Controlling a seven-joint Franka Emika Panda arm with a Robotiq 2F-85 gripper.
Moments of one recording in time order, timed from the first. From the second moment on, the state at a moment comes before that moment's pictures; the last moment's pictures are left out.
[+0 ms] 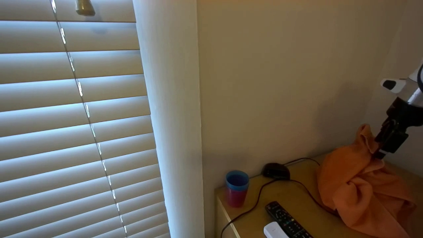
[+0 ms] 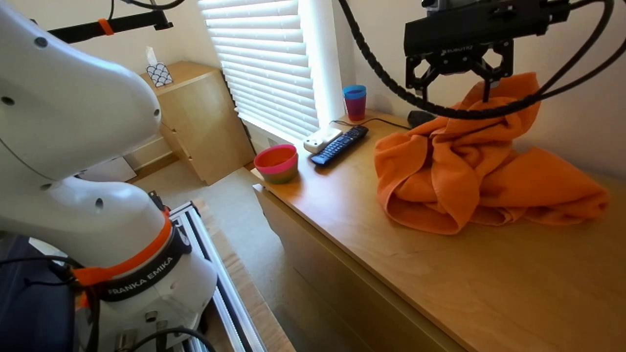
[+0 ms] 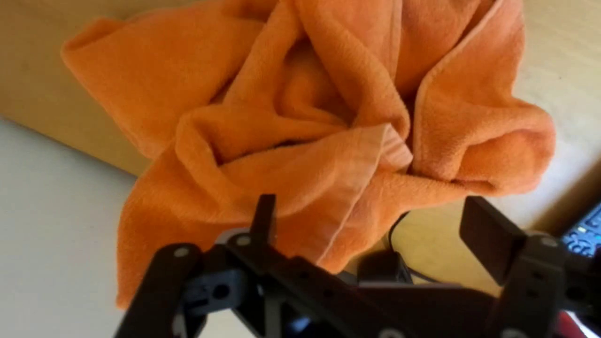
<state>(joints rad) -1.61 0.07 1.30 -2.30 -0.02 2.54 -0.88</state>
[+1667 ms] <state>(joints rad) -1.39 -0.01 1.06 -2.67 -0.01 2.95 -0.86</state>
